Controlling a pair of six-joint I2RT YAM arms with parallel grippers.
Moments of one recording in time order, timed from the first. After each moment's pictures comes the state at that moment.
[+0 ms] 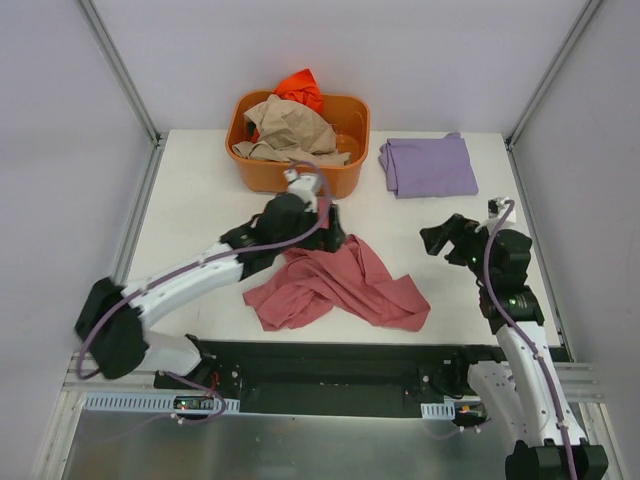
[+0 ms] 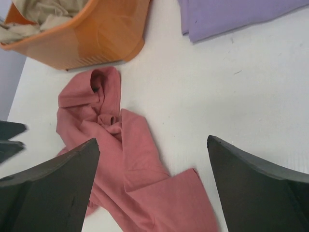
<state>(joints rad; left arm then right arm) -0.83 1.43 1.03 -0.12 0.00 -0.50 0.07 0.63 0.57 -0.24 -0.22 0.46</state>
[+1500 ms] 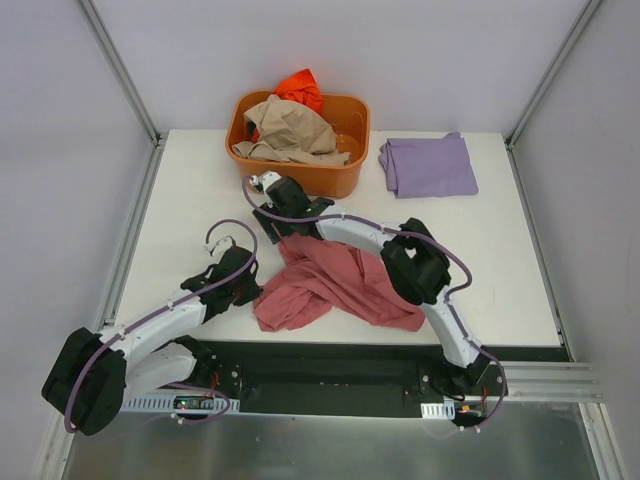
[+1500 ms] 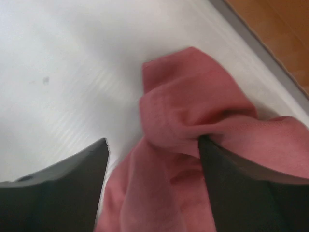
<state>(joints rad) -0.55 1.02 0.41 -0.36 -0.20 -0.97 0.90 2.22 1.78 -0.31 0.09 0.08</state>
